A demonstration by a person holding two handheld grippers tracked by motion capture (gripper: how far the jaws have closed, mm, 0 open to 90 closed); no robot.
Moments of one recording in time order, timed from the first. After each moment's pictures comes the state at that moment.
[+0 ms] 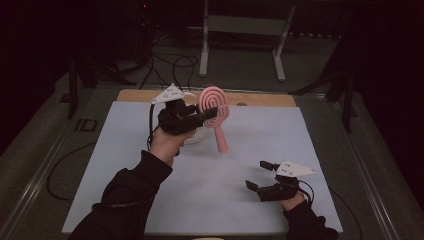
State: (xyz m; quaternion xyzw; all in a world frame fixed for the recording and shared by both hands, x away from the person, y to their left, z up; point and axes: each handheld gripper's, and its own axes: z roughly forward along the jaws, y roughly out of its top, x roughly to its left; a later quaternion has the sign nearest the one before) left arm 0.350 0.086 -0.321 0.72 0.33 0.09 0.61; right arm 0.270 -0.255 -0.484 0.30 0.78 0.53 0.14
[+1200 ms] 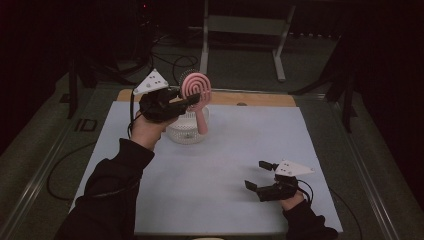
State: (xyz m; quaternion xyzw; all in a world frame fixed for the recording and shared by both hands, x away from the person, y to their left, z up) left arm 0.364 0.119 -0.297 0.73 0.28 0.19 0.59; right arm 0.271 -0.253 -0.483 0.30 0.78 0.53 0.14
